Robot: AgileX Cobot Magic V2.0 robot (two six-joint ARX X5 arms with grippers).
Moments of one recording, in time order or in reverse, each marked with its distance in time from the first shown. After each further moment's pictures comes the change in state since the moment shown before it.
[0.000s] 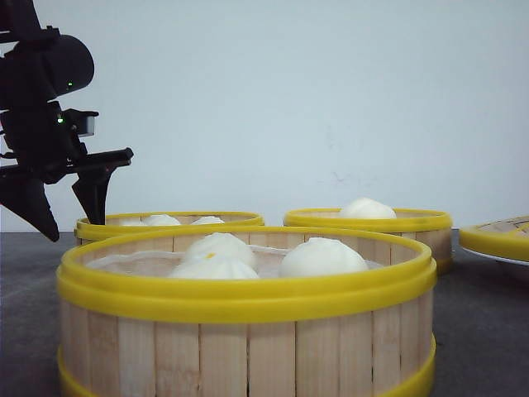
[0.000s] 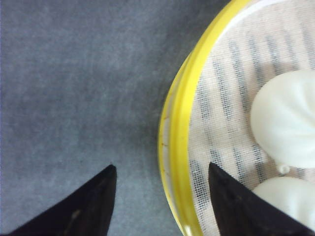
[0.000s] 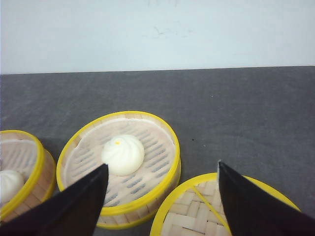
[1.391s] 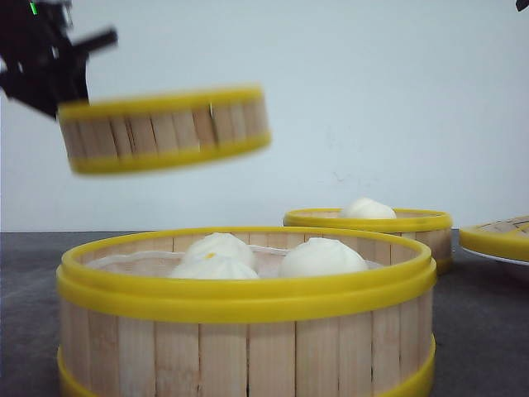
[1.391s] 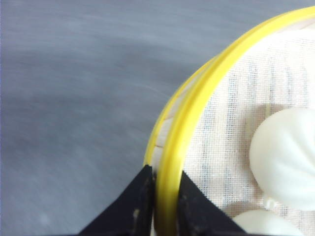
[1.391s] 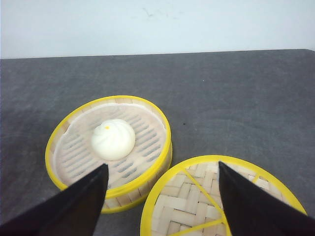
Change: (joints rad) left arm 0.026 -0.348 0.050 -0.100 0.240 -0.012; right arm 0.000 0.000 0.000 -0.061 0.029 -0.001
